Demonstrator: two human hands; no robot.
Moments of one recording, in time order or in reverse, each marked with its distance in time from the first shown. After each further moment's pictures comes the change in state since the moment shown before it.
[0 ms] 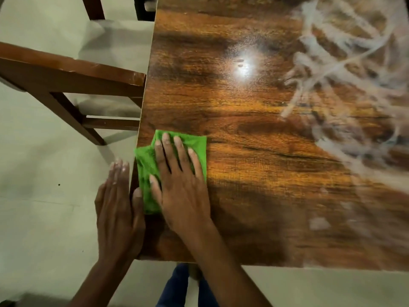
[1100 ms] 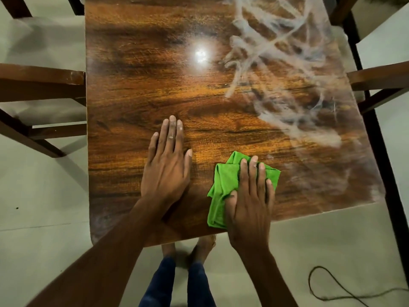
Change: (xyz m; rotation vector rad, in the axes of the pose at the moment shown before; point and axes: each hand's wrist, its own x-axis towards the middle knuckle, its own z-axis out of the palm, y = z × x) left_hand 0.047 0.131 0.077 0.238 -0.274 0.447; right_hand -0.161 0.125 -0.028 -0.035 0.133 0.641
